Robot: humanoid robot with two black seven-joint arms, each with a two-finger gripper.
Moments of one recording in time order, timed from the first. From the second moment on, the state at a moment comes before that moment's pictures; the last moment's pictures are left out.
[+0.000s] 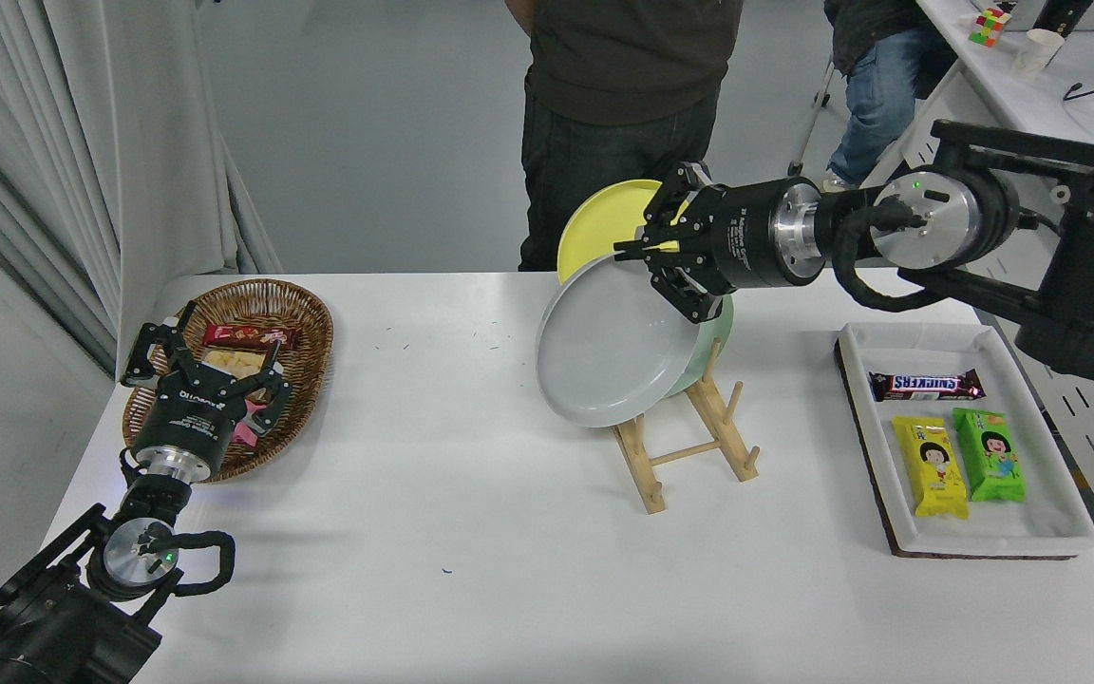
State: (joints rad) left arm -0.40 0.28 -1.19 -0.64 0.14 -0.56 -0.39; right arm 1.55 -0.53 -0.03 1.28 0.53 -0.13 -0.37
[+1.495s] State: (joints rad) left arm -0.40 0.28 -1.19 -0.64 0.14 -0.56 -0.39; right arm 1.67 -0.53 0.12 1.27 0.54 -0.15 -0.45
